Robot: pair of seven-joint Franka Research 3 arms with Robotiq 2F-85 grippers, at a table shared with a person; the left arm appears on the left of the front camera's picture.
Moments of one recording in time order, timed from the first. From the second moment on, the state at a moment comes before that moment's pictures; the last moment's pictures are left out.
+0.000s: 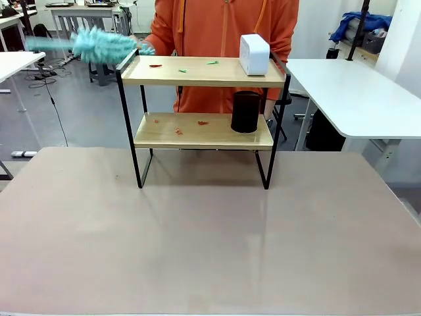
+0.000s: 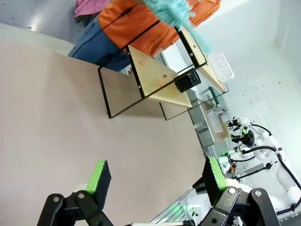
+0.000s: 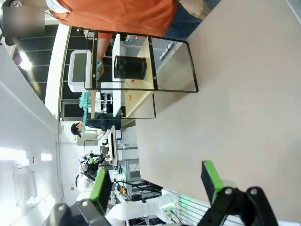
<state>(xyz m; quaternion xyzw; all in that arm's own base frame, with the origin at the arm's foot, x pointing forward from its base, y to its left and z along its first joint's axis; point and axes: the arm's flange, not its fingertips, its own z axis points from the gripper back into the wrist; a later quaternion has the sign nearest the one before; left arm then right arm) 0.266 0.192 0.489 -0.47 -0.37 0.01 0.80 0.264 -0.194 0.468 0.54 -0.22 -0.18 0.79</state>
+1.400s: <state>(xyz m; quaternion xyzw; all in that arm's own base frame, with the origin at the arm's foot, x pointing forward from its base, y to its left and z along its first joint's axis) 0.459 0.111 0.554 -0.51 -0.25 0.10 0.82 0.265 -0.193 0.467 0.54 -0.22 -0.18 0.79</state>
